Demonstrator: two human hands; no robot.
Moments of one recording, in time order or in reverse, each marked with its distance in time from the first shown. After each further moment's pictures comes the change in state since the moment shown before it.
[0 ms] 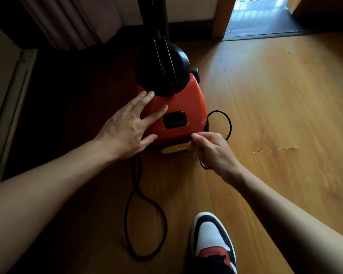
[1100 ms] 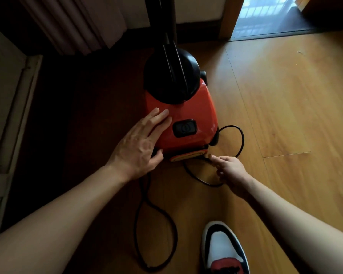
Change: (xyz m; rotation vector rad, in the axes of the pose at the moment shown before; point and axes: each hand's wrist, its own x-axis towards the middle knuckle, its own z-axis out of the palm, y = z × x) left_hand -0.012 -0.001 0.029 -0.274 0.136 0.025; right_hand 0.018 0.081 -0.001 0.233 0.138 0.583
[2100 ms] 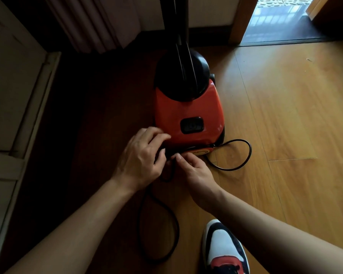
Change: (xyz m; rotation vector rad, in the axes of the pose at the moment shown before) left_hand -0.035 0.027 -0.002 -0.068 0.232 -0.130; right_hand -0.063 -0.015 0.094 0.328 -0.307 -0.186
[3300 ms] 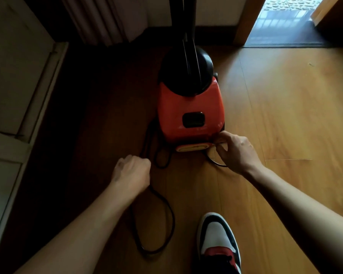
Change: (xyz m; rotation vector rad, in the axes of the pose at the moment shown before) left_hand -0.031 0.017 -0.005 0.394 -0.831 -0.432; right_hand 0.015 -0.055 -0.097 -1.422 0.245 -0.467
